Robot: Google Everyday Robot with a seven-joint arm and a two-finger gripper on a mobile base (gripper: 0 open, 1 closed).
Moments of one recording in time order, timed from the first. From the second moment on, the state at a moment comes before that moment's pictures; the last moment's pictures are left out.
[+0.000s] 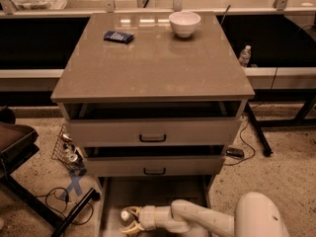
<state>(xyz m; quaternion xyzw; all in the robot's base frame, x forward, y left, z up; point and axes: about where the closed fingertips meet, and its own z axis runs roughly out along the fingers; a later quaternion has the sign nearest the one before) 0.449 0.144 0.229 -0.55 0.54 0.42 0.47</state>
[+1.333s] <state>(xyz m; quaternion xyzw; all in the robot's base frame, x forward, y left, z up) 0.454 0.045 0.457 -0.49 0.55 0.45 0.51</state>
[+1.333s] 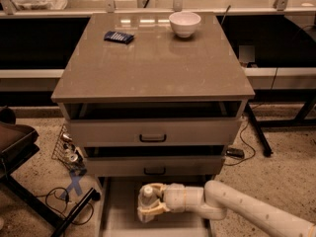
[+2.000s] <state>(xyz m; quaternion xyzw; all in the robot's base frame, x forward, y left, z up) 0.458 0.021 0.555 -0.49 0.54 0.44 0.53</state>
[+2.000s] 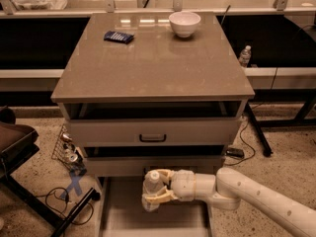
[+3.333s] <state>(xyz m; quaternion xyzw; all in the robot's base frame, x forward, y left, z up) 0.479 0.032 0.742 -0.46 0.57 0.43 0.53</state>
